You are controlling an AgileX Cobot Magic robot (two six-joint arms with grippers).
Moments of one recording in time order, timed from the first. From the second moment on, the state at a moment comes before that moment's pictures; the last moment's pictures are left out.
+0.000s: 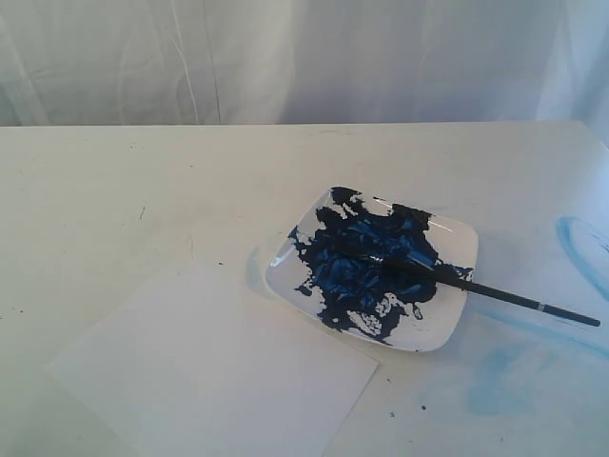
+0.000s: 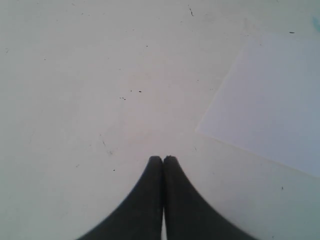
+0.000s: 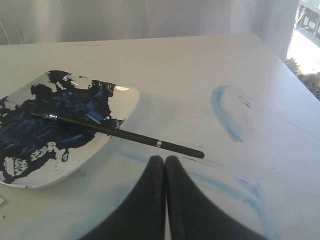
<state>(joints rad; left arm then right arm) -0.05 0.00 0.02 -0.11 0.50 0.21 0.17 0.00 0.00 0.01 0.34 0.00</state>
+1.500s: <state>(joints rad) -0.05 0.00 0.02 -0.11 0.50 0.39 0.17 0.00 -0.03 0.00 -0.44 0.62</state>
